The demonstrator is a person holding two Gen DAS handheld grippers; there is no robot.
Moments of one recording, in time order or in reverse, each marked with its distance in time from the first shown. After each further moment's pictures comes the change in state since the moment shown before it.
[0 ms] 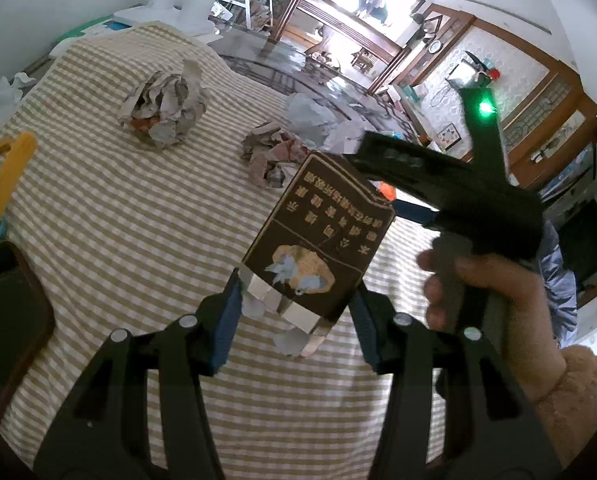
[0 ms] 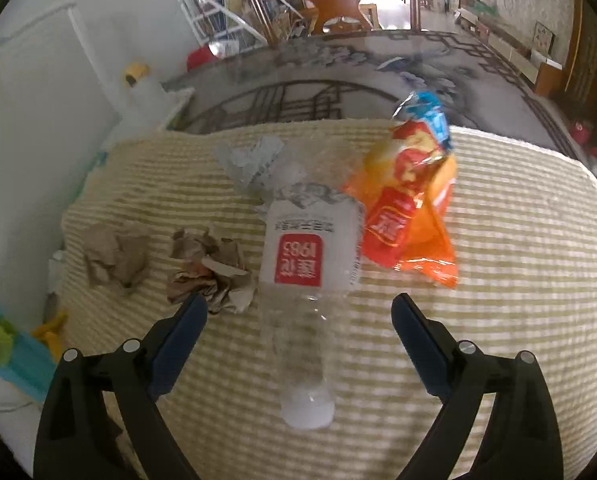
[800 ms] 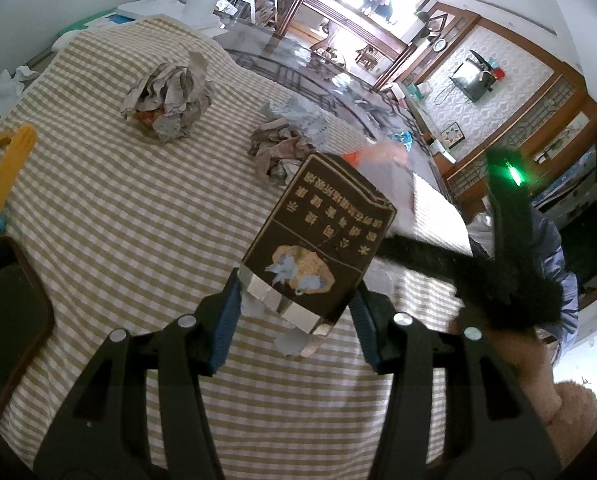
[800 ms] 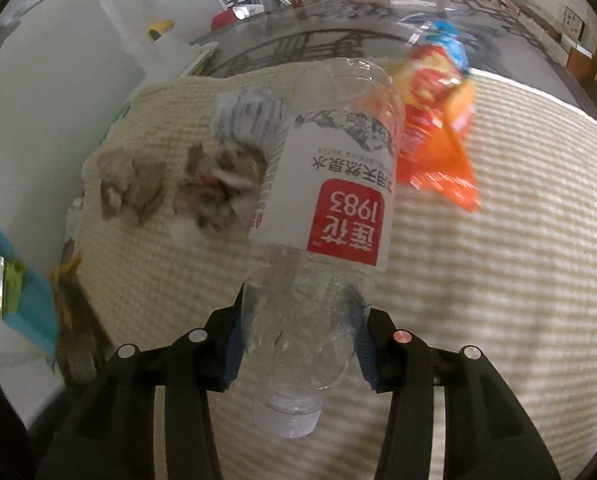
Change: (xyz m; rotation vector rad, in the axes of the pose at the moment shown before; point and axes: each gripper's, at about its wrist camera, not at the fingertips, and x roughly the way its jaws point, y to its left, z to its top) left arm 0.004 0.003 0.002 -0.012 0.016 0.008; right arm -0.014 -0.015 -0.065 -0.056 0.110 0.108
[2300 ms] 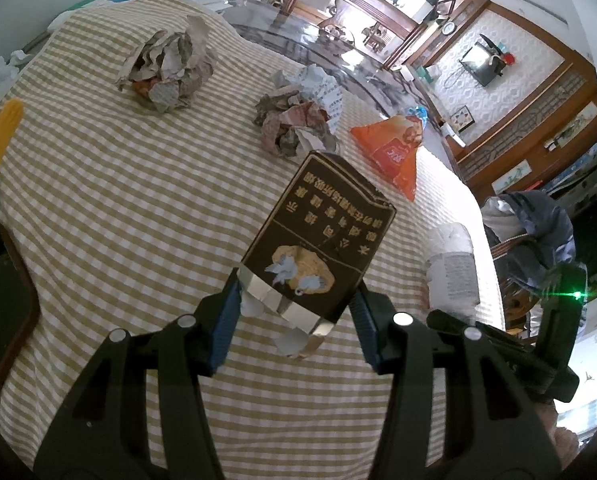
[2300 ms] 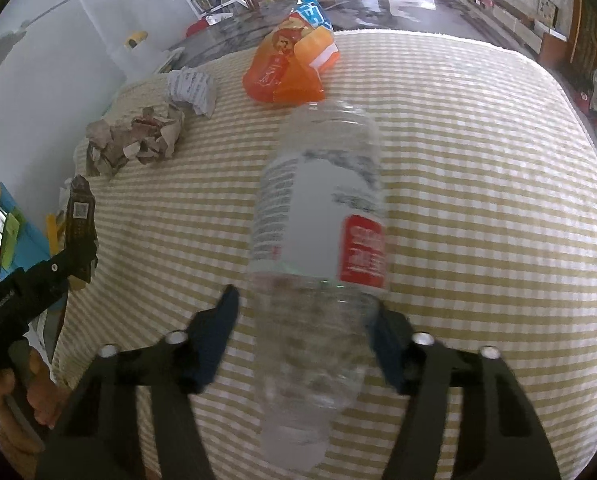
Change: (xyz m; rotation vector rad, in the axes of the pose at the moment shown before) left arm 0.027 0.001 -0.005 0.003 0.069 0.031; right arm -0.042 -0.067 -0.080 0.071 -0.036 -0.005
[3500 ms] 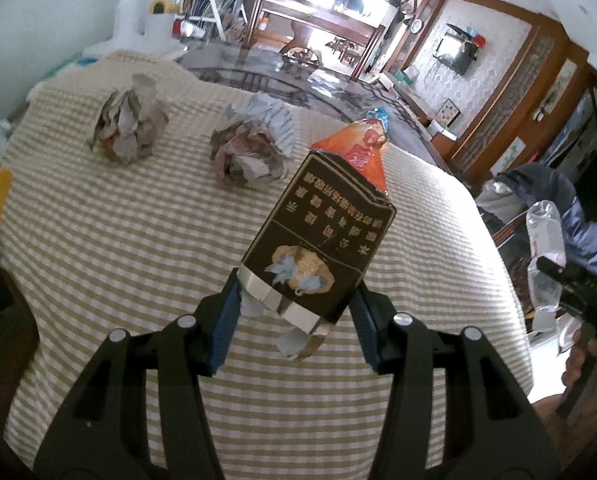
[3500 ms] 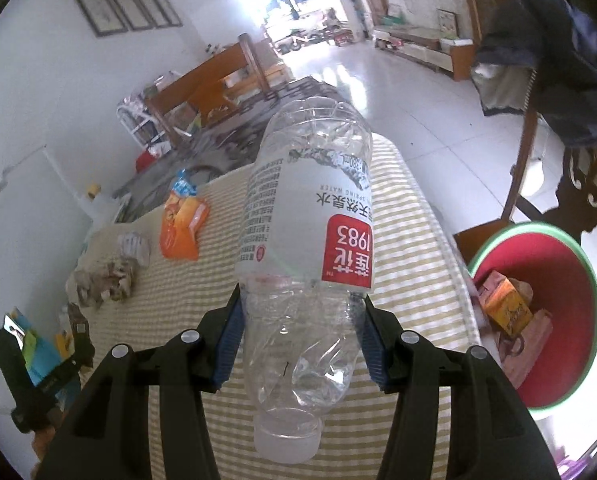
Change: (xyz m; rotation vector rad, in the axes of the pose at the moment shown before) left arm -0.005 -0.044 -0.014 0.187 -0.120 0.048; right arm -0.127 -0.132 -0.013 0.272 -0.365 -0.063
